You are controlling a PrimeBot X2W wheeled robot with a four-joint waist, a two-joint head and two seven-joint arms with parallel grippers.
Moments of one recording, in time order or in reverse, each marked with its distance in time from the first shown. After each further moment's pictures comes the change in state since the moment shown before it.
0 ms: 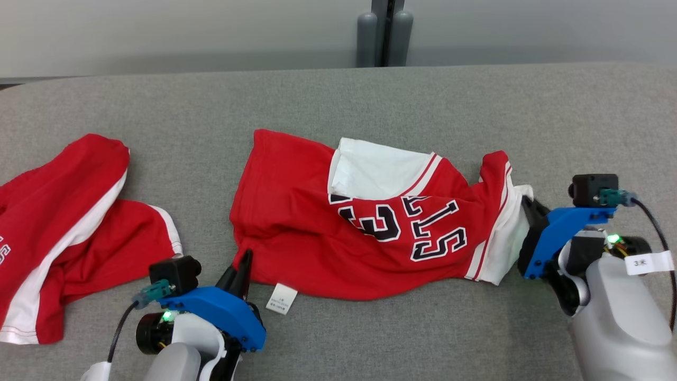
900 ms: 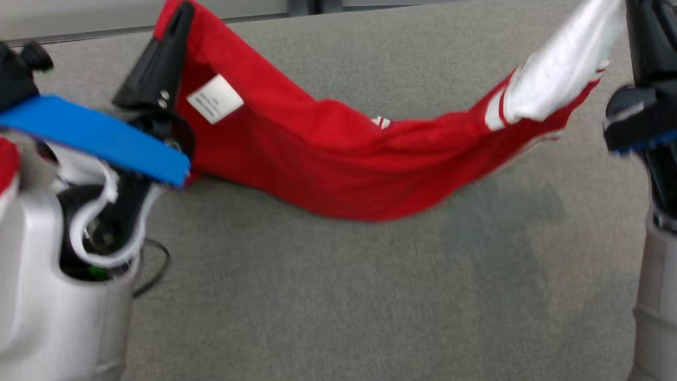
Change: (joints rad) left arm -0.278 0.097 0.090 -0.703 -0.456 0.136 0.260; right arm -0.014 -0.017 -0.022 -0.979 0.196 0.000 0.193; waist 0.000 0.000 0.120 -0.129
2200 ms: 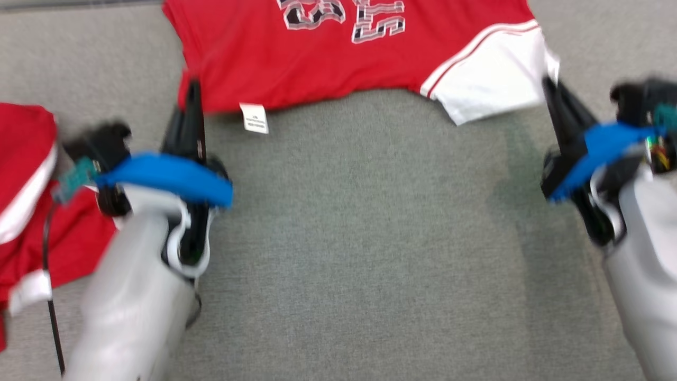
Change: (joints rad) left arm -0.212 -0.009 -0.216 0.845 0.091 -0.137 -0.603; right arm -0.192 -0.178 0.321 0.831 0.045 0.000 -0.426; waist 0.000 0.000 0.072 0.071
